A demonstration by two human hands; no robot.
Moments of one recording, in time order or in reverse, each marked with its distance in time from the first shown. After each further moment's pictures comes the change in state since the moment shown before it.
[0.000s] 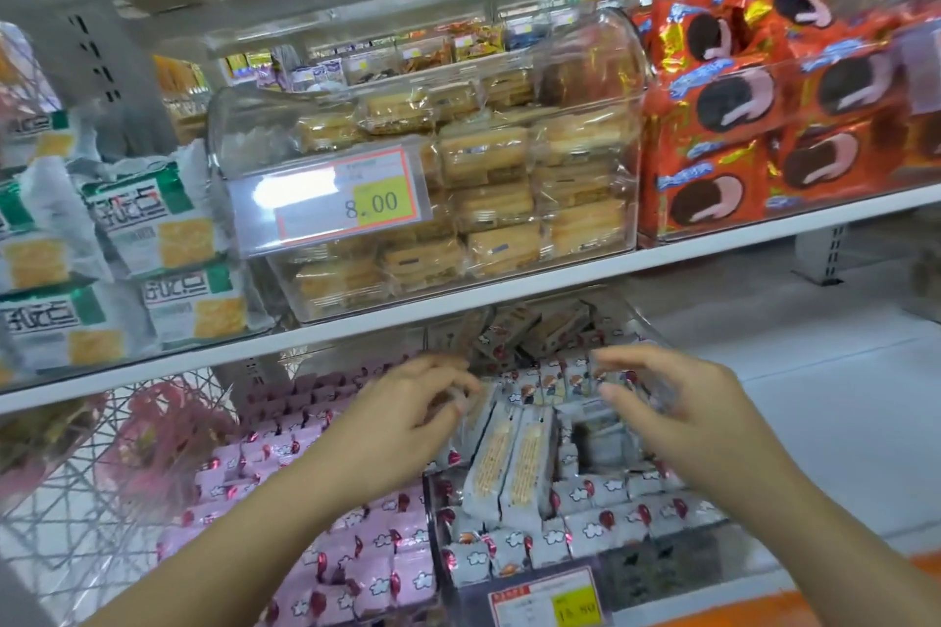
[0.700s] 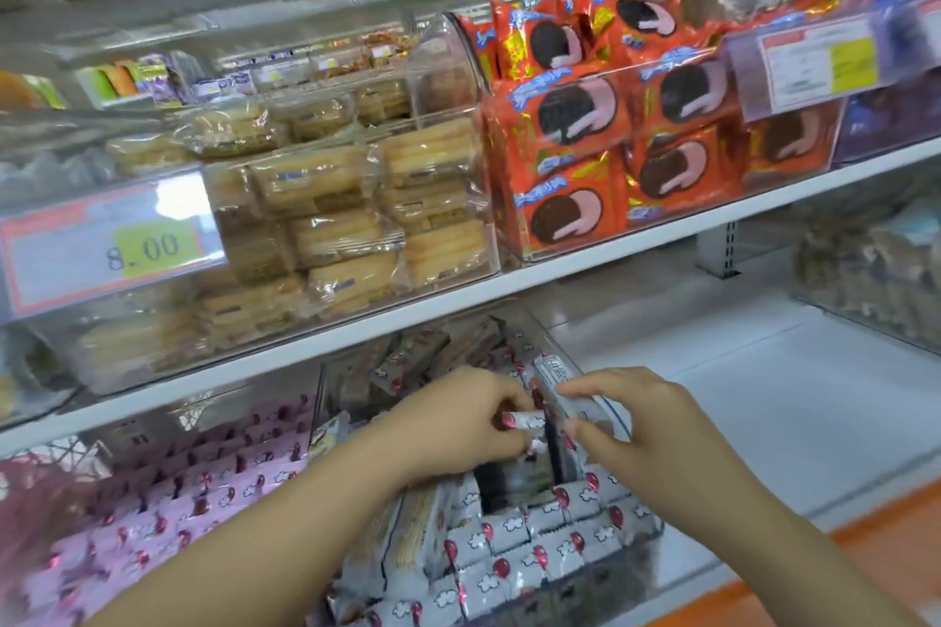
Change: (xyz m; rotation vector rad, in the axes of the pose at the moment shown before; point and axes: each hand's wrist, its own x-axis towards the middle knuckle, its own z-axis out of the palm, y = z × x) left_hand 0.106 0.084 0.053 0.065 -0.322 0.145; right_hand -0.003 0.041 -0.039 -0.184 -0.002 0.030
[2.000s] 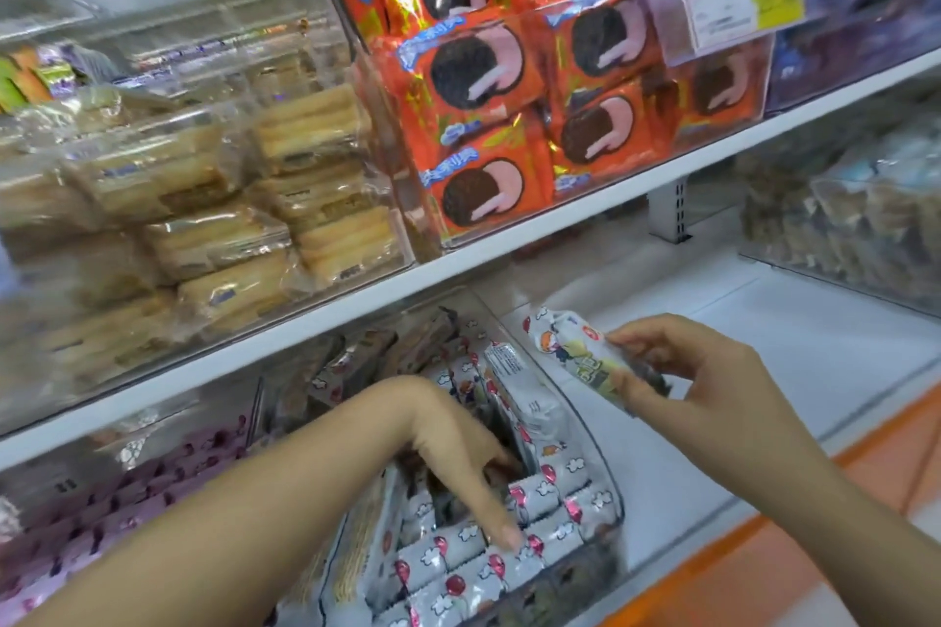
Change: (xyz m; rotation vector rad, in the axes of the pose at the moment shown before) left_hand 0.054 0.021 0.004 0.422 -1.029 -0.003; right_hand -0.013 0.046 -0.027 0.301 0.289 0.131
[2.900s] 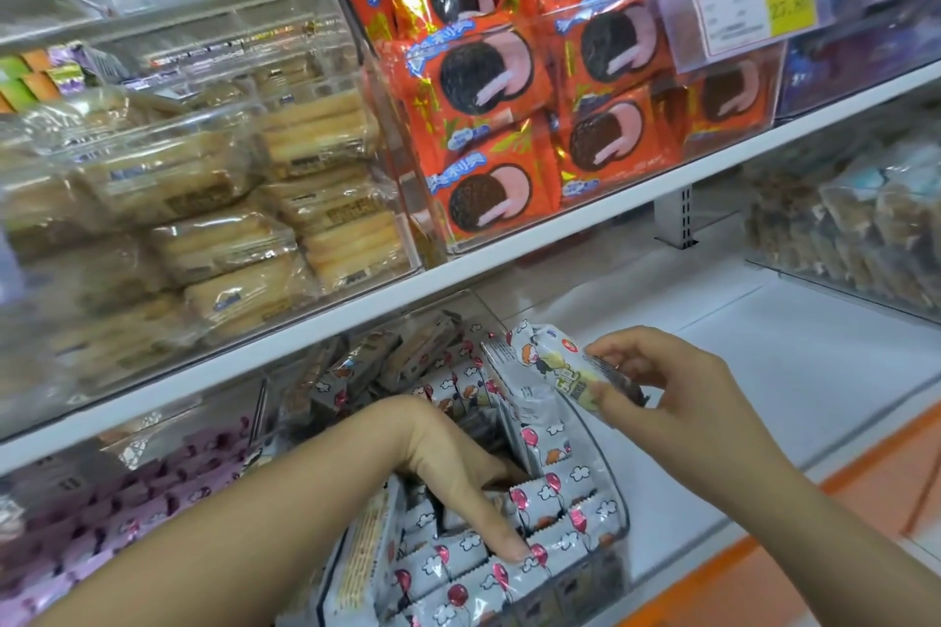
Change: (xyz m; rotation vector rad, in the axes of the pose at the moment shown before) left_hand 0.023 -0.019 0.012 -0.177 -0.011 0.114; right_hand 0.004 -0.003 0.016 -0.005 -0.036 0.074
